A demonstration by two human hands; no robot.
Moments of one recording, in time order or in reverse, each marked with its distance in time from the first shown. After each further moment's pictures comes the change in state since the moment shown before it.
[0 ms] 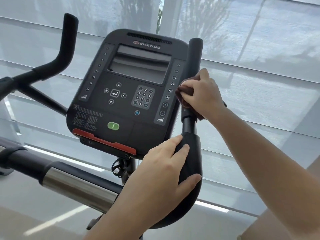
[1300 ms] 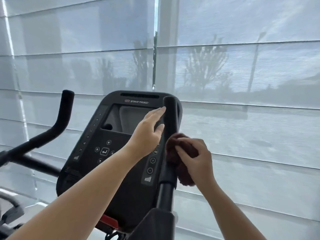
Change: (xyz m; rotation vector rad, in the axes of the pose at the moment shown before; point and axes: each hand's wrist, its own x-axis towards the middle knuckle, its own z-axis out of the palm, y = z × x) left_hand 0.217 -0.050 -0.014 -0.205 0.230 -0.071; right_hand -0.003 0.064 0.048 0.974 0.402 0.050
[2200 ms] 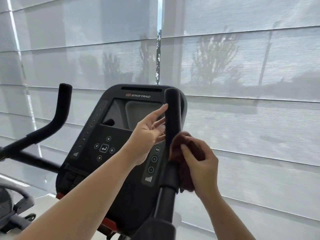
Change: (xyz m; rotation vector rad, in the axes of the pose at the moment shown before) left_hand -0.001 -0.015 0.017 -0.707 -0.036 -0.244; right_hand -0.007 0.017 0.010 0.196 0.134 0.155
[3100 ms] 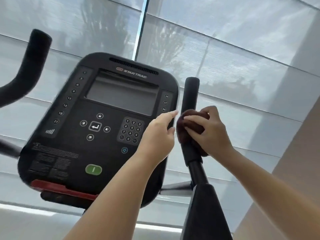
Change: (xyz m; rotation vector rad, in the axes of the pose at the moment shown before) left_hand -0.046 -0.018 -0.050 0.329 -0.032 0.214; right_hand 0.000 -0.074 0.031 -1.189 -0.258 -0.410
